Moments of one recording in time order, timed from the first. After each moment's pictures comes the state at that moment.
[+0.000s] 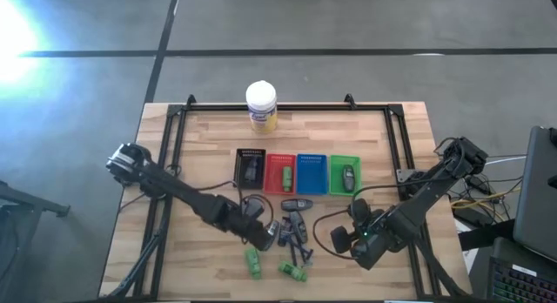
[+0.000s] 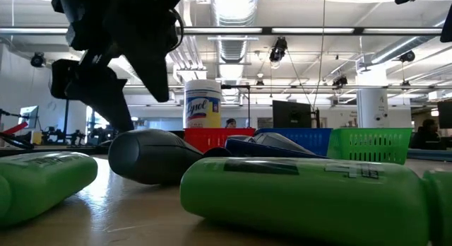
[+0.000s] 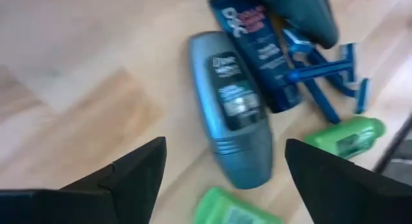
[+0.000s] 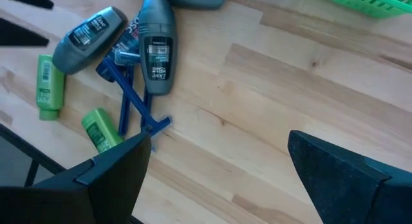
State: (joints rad) left arm -0.44 1.67 1.08 -0.43 -0.14 -1.34; right arm 0.72 1.56 1.30 -1.09 0.36 1.90
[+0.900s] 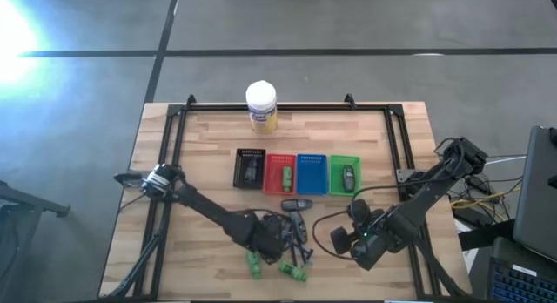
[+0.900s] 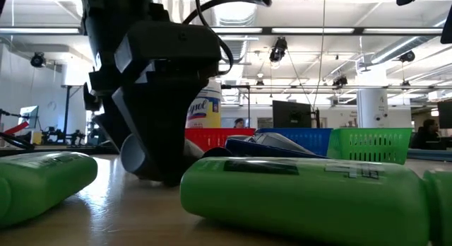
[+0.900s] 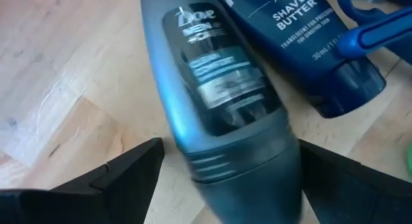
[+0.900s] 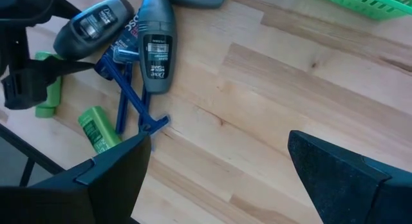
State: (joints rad) left arm -0.45 2.04 1.45 -0.75 -0.20 -1.11; right arm 0.72 1.56 1.30 -1.09 0.37 1.89
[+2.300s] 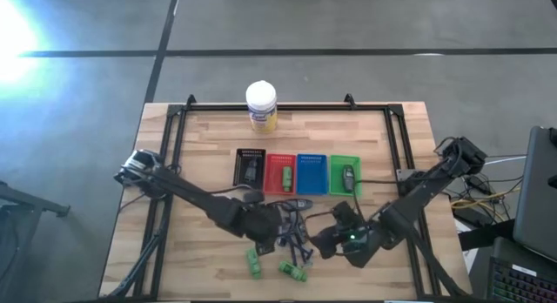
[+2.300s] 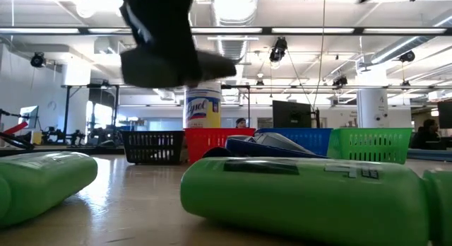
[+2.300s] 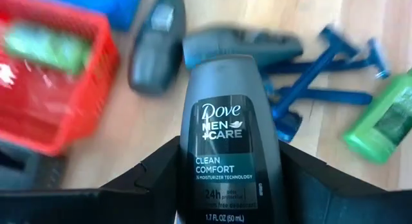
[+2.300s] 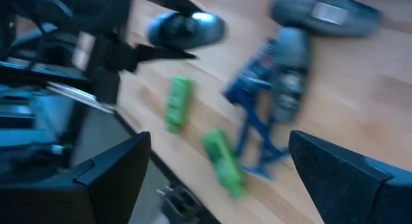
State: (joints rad) left arm -0.43 1.80 1.42 -0.71 -0.34 -0.60; right arm 0.66 1.56 1.28 -0.64 0.50 1.70
